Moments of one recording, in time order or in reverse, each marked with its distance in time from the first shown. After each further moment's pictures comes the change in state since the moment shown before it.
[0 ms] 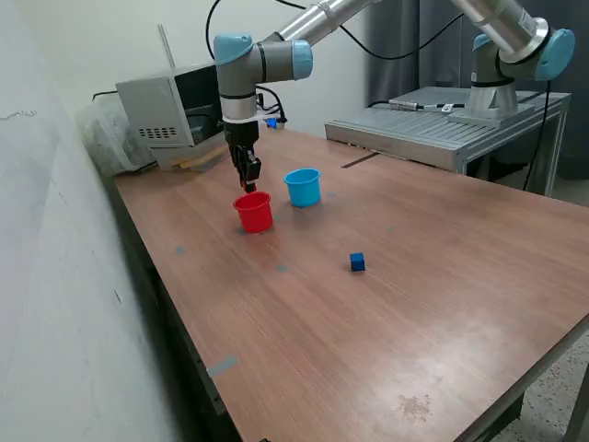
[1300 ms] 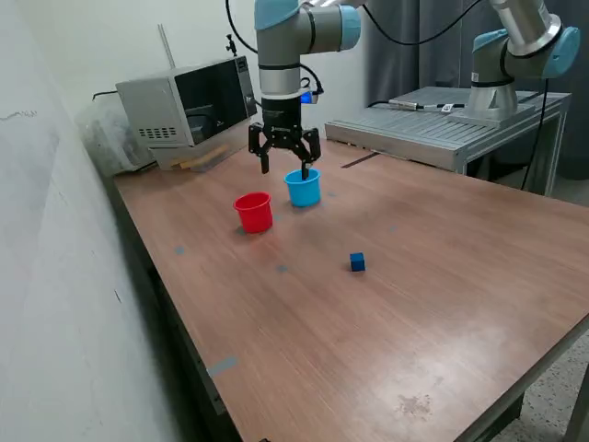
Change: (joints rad) arm 0.140 -0.164 0.171 0.001 0.074 -0.555
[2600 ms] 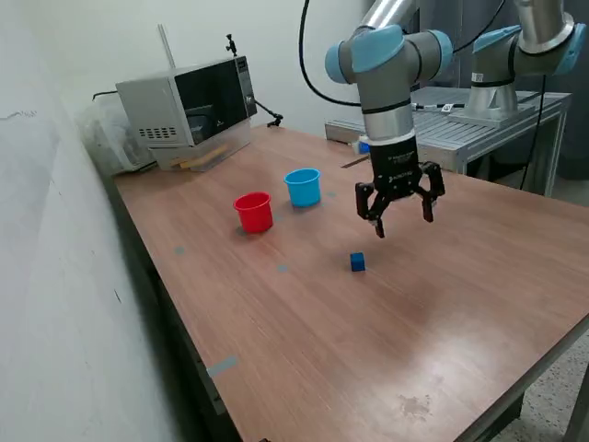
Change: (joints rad) arm 0.233 0.057 0.112 -0.071 0.225 -0.331
